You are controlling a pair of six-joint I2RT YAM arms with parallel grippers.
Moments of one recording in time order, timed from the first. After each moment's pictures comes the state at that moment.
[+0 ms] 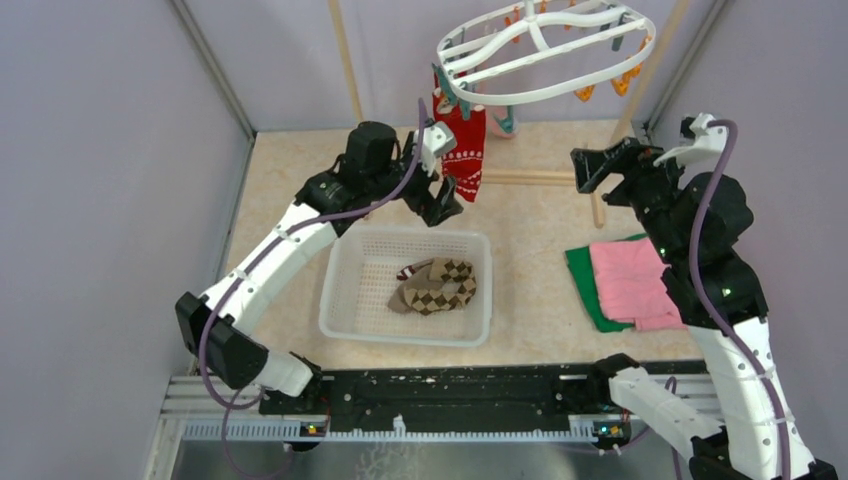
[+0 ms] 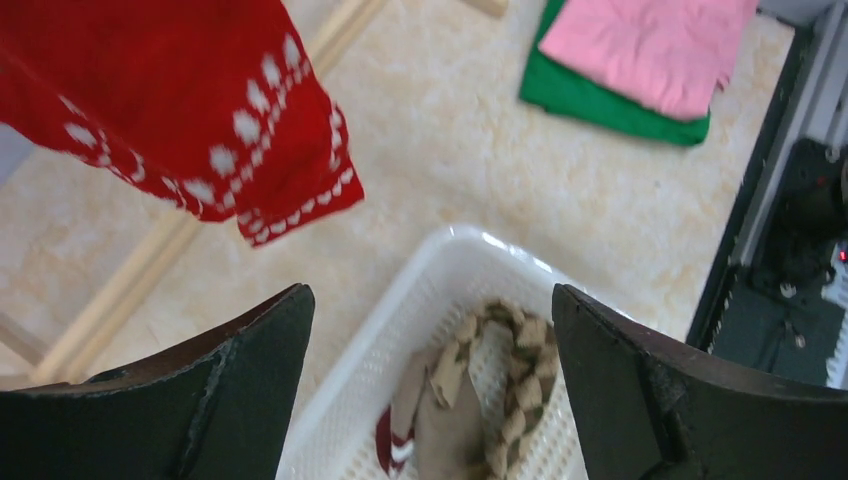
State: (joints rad) left arm -0.62 1.40 1.47 -0.54 0.42 0.16; right arm 0.33 0.84 1.35 -0.48 0.13 0.37
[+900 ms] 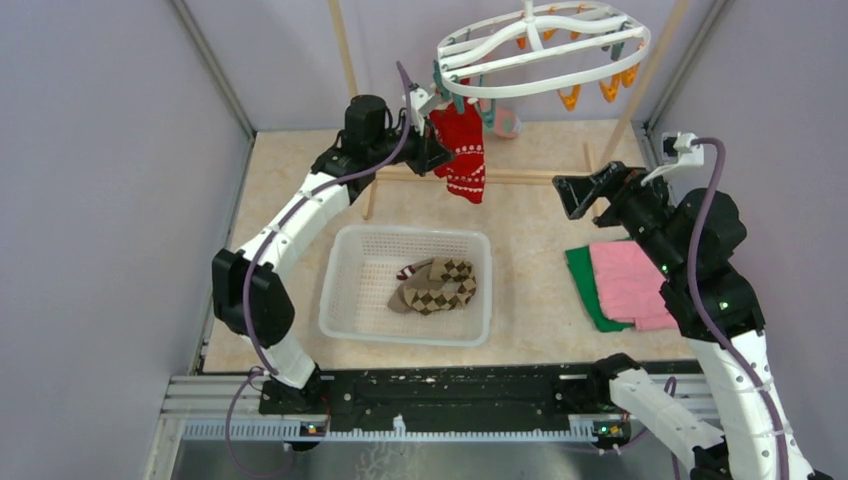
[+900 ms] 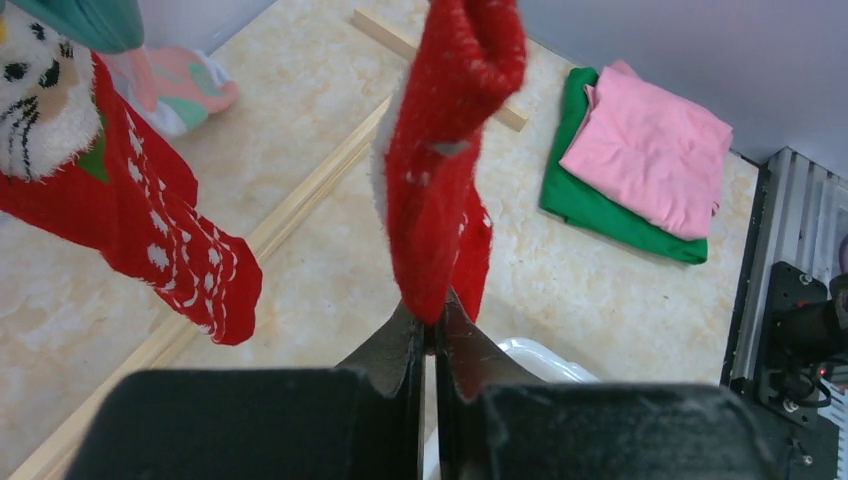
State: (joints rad) left arm -0.45 1.68 1.59 -0.20 0.63 -0.03; right arm 0.33 0.77 1.26 -0.53 -0.03 0.42
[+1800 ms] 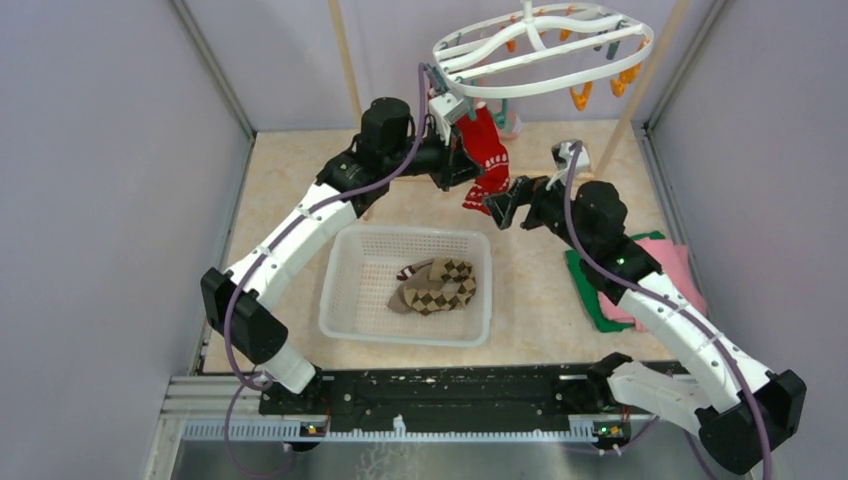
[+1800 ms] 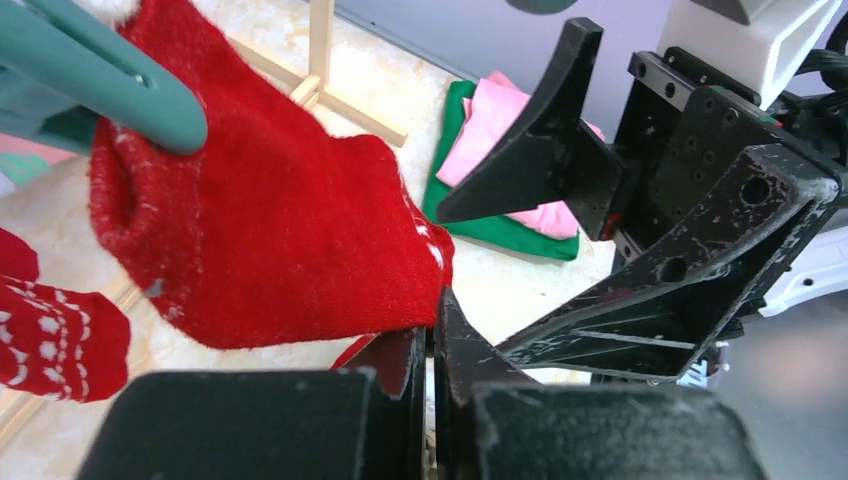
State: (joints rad) left arm -0.63 1.60 1.67 -0.32 0.60 -0.11; right arm 0.53 0.96 0.89 -0.07 -0.08 0.38
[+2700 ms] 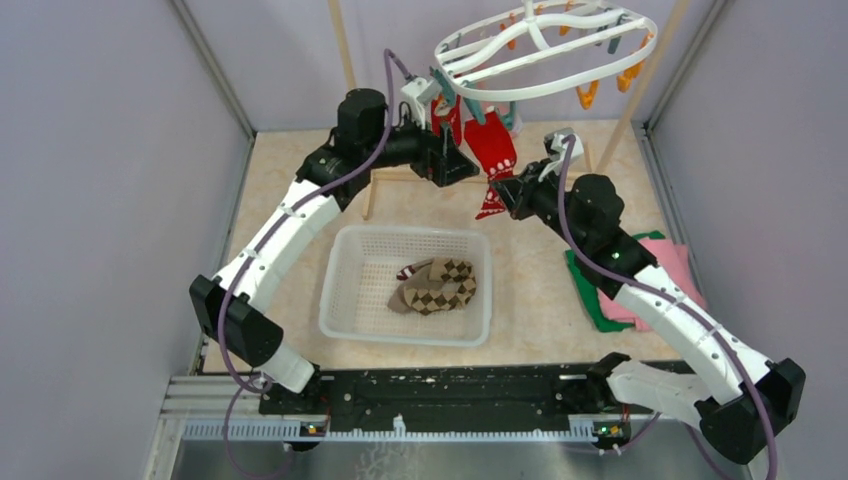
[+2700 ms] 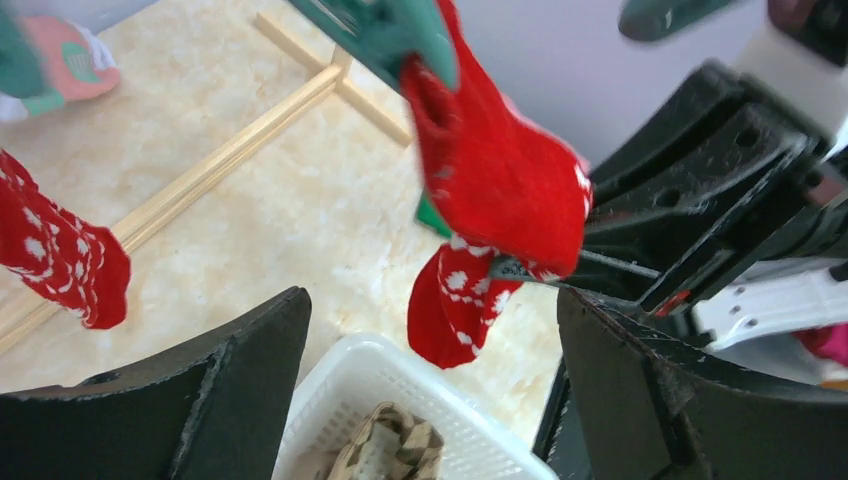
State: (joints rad) left arm -0.56 1.57 1.68 -0.39 0.59 -0.22; right arm 0.59 1.04 0.97 0.01 -0.04 0.29
